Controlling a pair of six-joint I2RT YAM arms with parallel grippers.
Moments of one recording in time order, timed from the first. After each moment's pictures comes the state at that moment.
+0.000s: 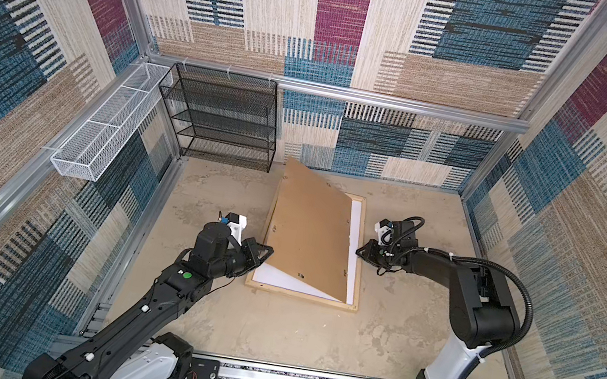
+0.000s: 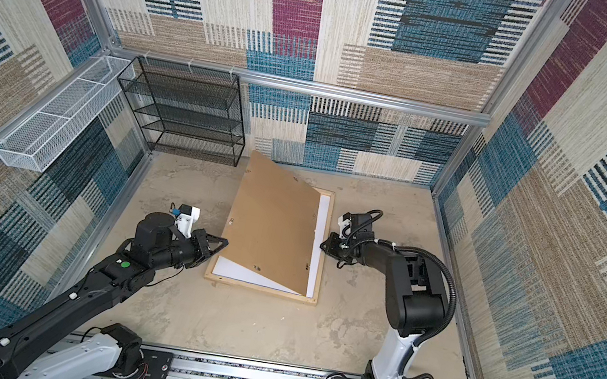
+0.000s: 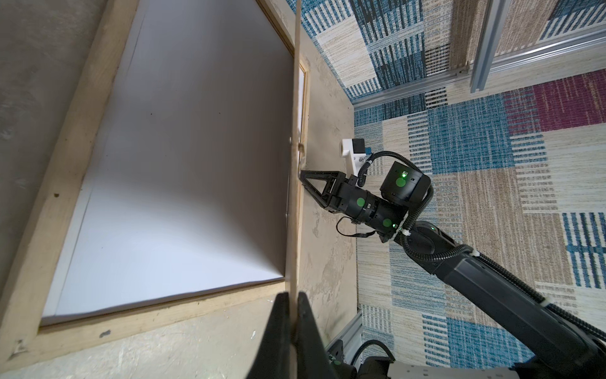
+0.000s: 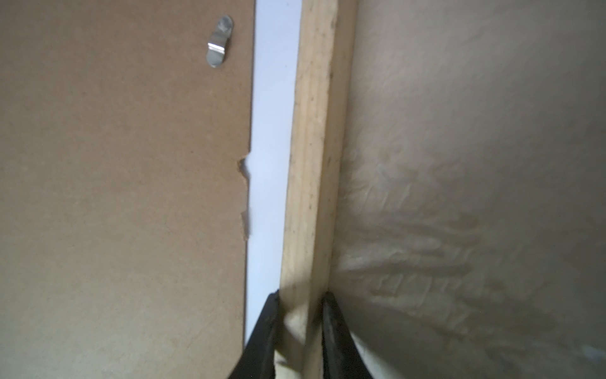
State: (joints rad) left arm -0.37 0.93 0.58 -0.13 0.40 -0.99; right arm 0.20 1.83 0.97 -0.11 -0.46 0.41
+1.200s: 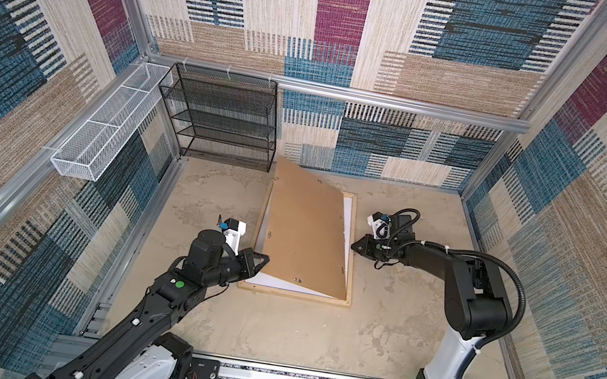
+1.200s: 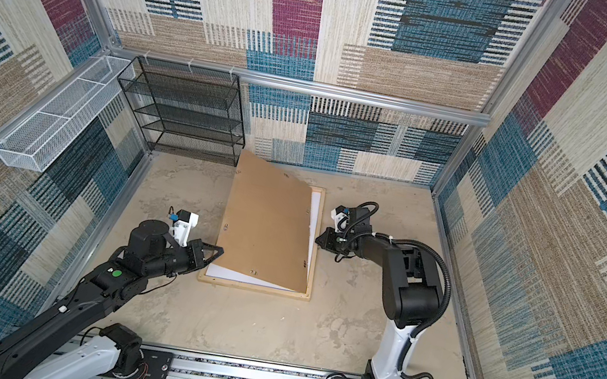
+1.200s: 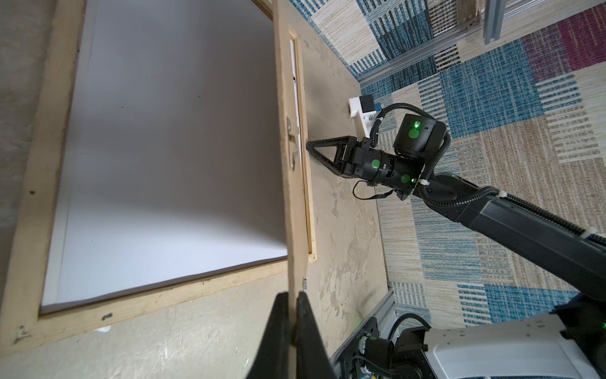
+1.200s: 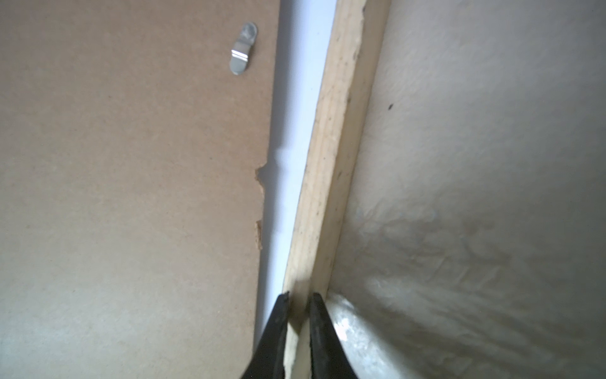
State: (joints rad) left arm -0.37 0.81 0.53 -0.22 0.42 -0.81; right arm 0.20 1.91 1.07 -0.12 -0.55 0.31
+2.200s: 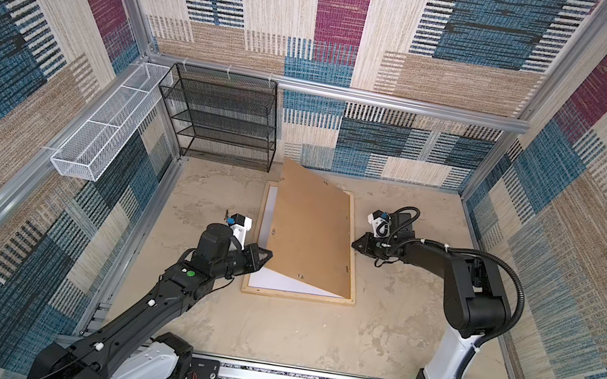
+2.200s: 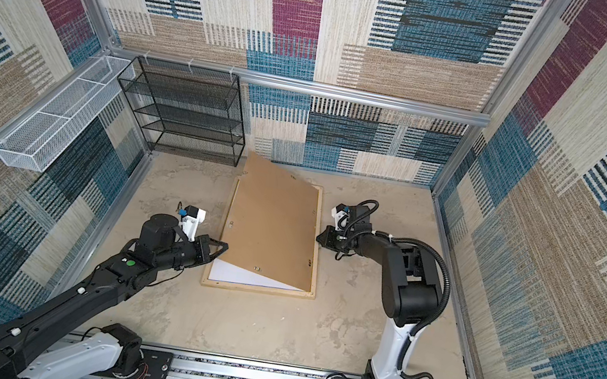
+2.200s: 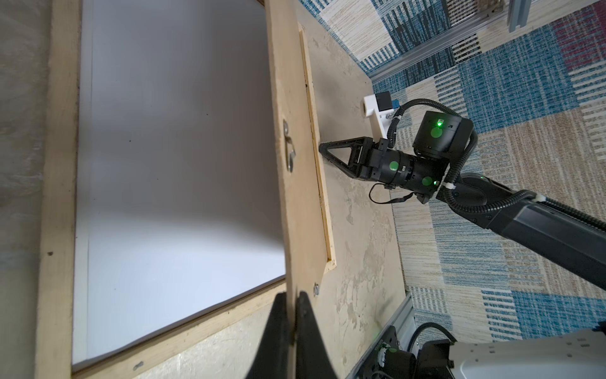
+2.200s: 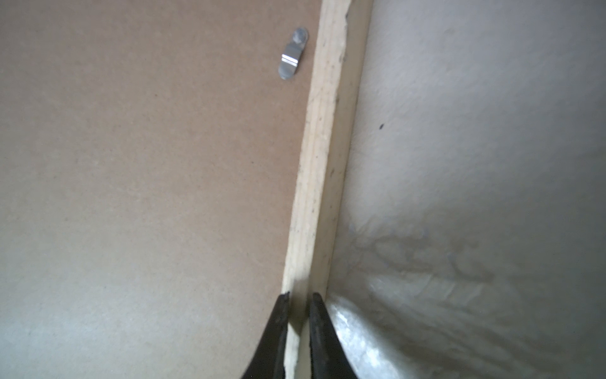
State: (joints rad) left arm -0.36 0.97 0.56 -0.13 0.42 -0.75; right arm 0.20 1.92 1.09 -0.13 -0.54 0.30
